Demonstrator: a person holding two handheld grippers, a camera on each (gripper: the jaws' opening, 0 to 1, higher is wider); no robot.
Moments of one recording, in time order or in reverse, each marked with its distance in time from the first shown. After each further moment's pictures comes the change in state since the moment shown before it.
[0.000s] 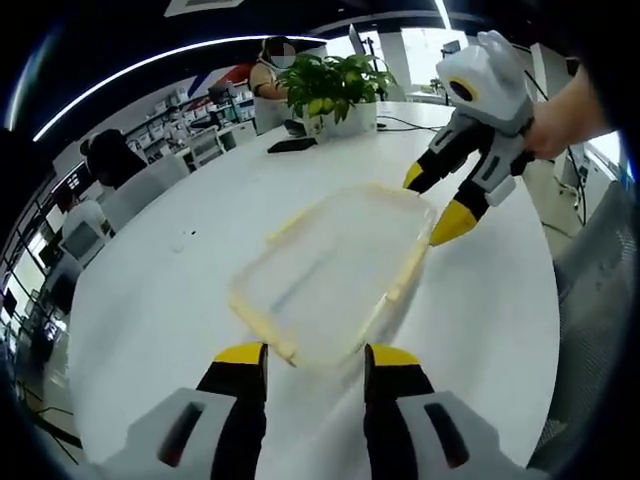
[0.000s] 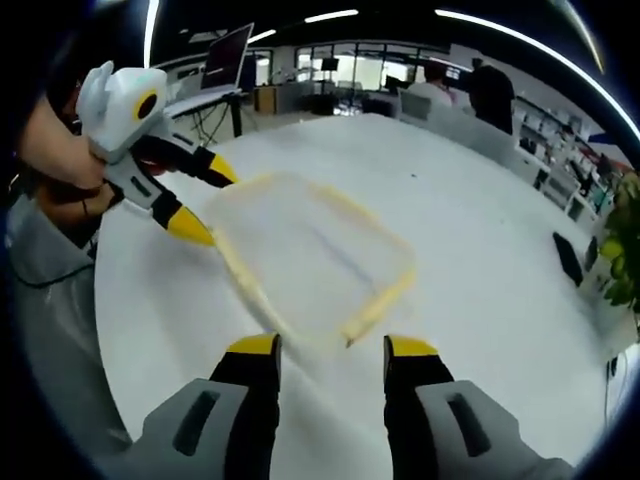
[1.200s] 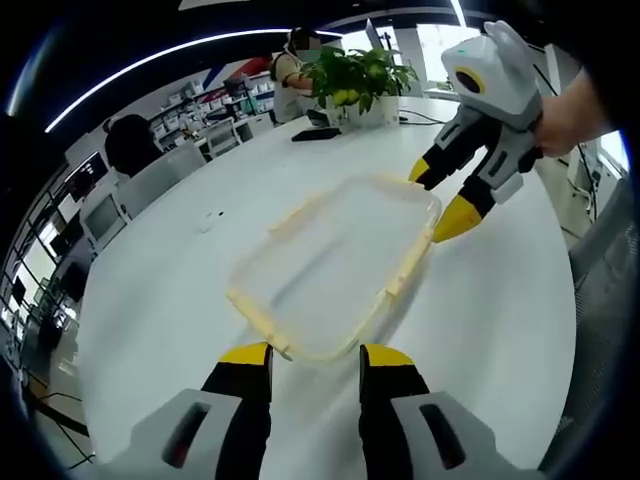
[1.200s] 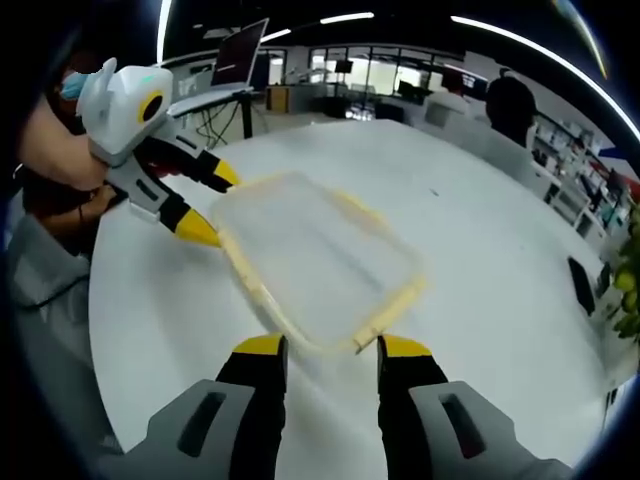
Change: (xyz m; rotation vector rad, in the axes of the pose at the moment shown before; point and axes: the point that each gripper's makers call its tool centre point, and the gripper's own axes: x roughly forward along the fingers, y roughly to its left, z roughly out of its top) left arm -0.006 0.040 -0.028 -0.028 0.031 0.058; right arm 0.037 0.018 0.036 -0.044 -0.013 0.033
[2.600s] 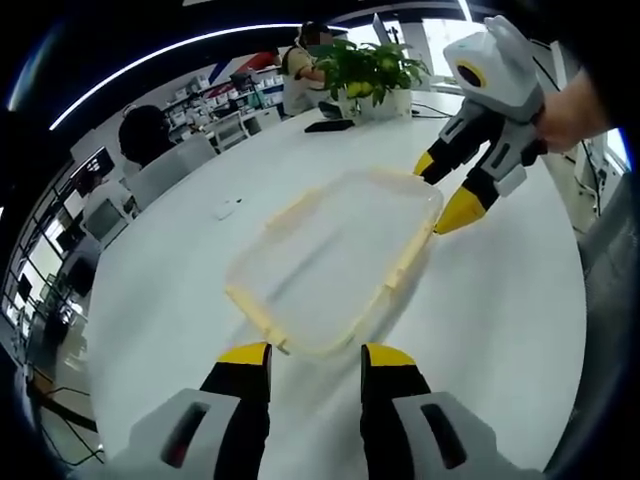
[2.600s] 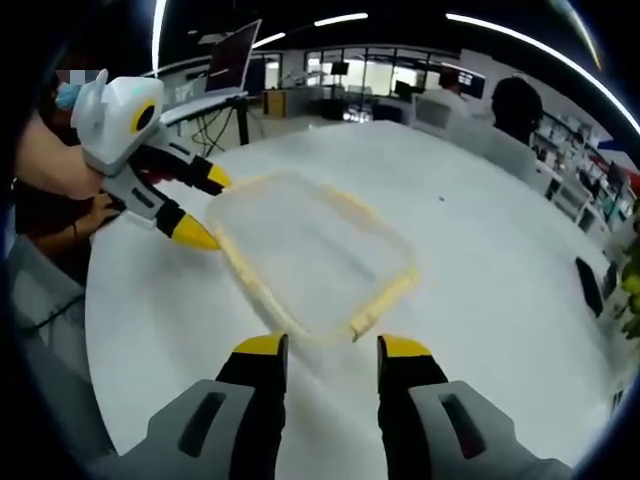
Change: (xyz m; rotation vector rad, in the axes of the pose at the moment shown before) left arm -0.002 0.024 -0.012 -0.003 0.030 0.031; right arm 0.015 -0.001 0.013 0.032 -0.007 0.005
